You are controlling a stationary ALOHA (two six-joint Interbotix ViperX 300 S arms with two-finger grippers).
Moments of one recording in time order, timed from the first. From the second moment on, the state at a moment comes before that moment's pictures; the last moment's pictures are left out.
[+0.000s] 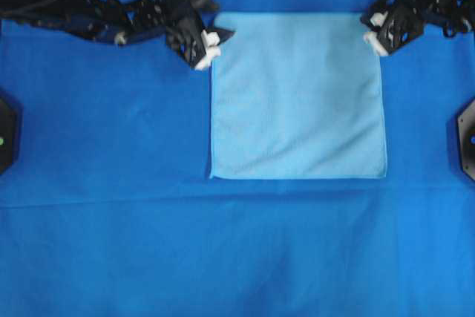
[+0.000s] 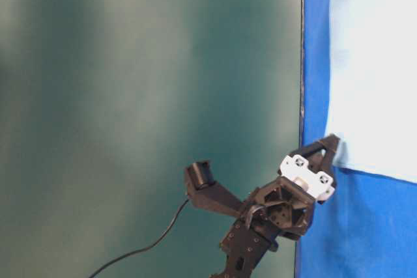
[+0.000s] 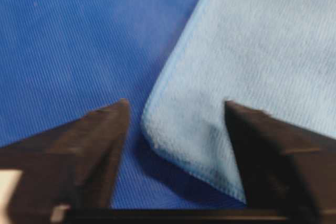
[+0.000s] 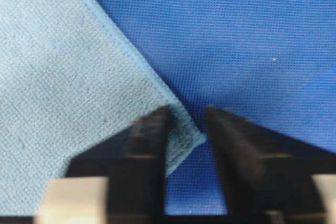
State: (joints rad) left arm 0.45 0.34 0.61 -0.02 -0.32 0.02; right arm -0.81 -0.04 1.02 -0.12 -0.12 0.00
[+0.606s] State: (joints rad) left arm 0.44 0.31 0.60 -0.02 -0.26 0.05; right arm -0.81 -0.10 1.04 -0.13 -0.09 0.01
